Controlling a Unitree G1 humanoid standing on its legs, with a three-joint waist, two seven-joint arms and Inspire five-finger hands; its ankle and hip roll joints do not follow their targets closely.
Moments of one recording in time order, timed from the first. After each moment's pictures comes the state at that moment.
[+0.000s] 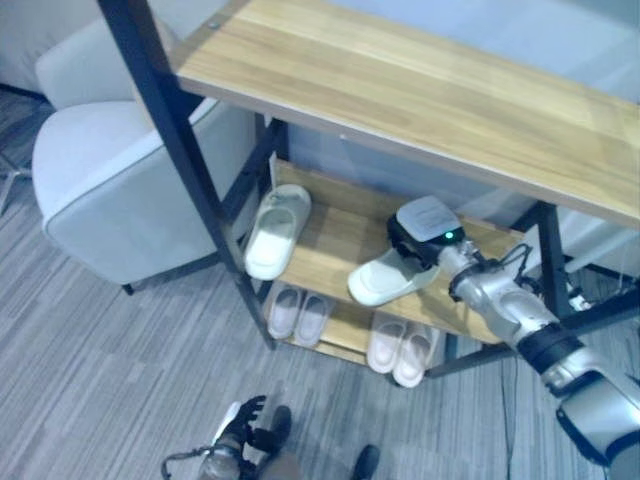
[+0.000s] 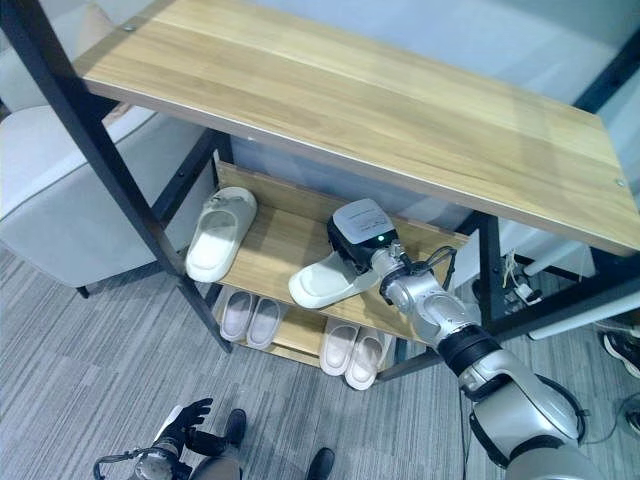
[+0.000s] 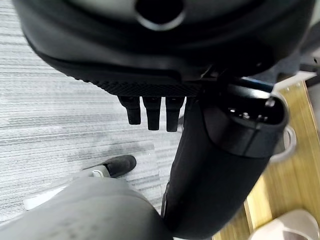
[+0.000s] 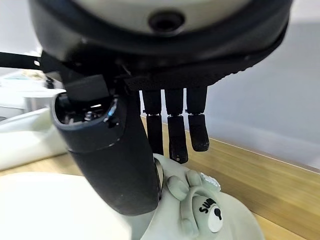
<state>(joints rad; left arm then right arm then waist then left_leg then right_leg) -0.01 0.30 -0.27 0.97 0.08 -0.12 0.15 -0.76 -0.61 0.63 0.48 -0.78 -0.06 -0.18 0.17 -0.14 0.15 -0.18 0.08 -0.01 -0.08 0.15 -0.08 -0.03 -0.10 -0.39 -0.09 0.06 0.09</state>
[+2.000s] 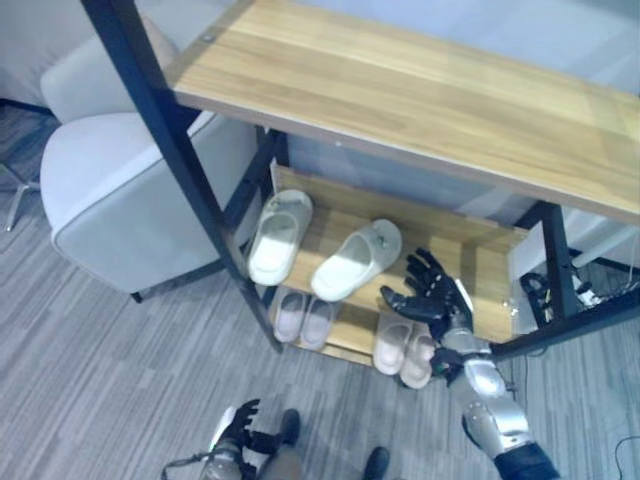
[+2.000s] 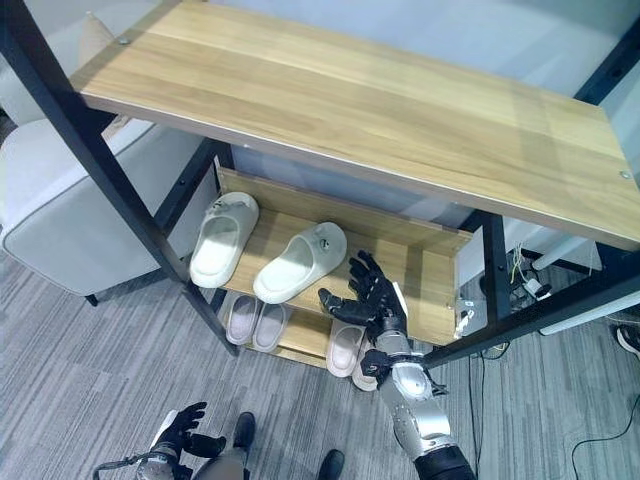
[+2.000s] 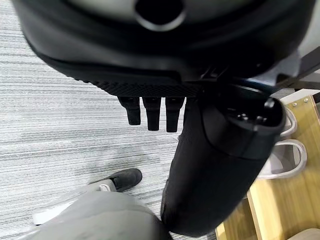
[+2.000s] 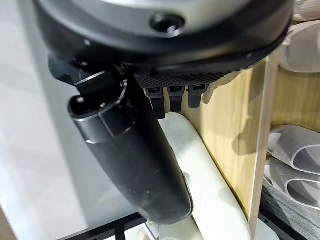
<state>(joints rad) 0.02 0.27 -0.23 0.98 0.08 -0.09 0.18 -0.12 -0.27 0.23 0.23 0.56 -0.15 -0.12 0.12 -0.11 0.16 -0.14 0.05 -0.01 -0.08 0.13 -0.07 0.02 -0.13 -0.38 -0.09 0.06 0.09</state>
